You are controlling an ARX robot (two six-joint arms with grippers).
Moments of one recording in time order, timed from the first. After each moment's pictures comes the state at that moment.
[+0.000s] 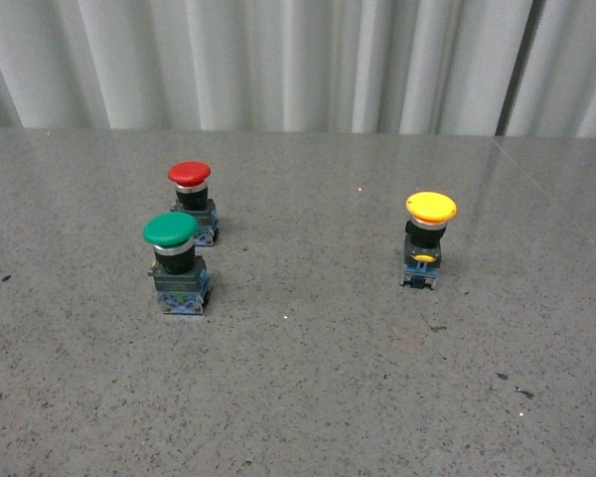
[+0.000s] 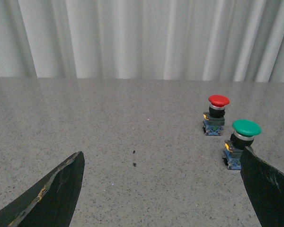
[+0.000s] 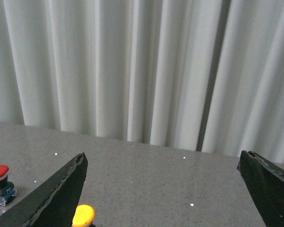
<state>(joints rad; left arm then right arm) 0.00 0.01 0.01 0.00 0.00 0.00 0.12 0.88 0.38 0.67 -0.06 -0.07</state>
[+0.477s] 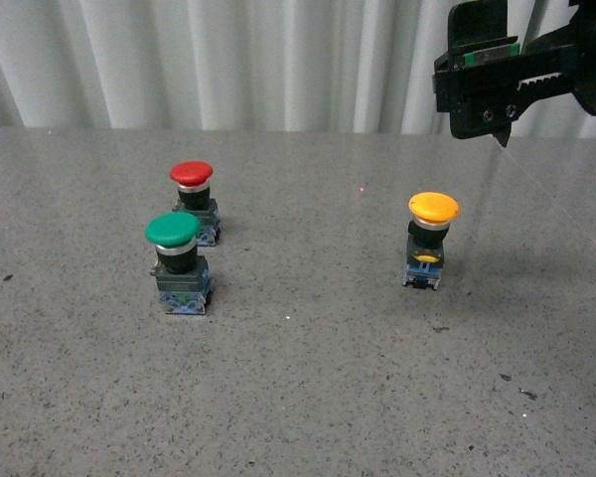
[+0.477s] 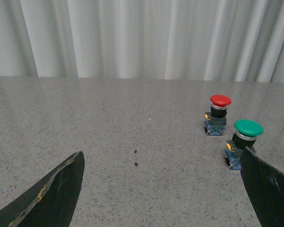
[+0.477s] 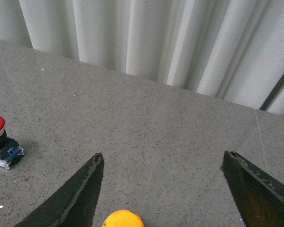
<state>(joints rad) 0.00 0.01 0.01 0.00 0.00 0.00 0.33 1.54 0.80 0.55 0.08 -0.10</state>
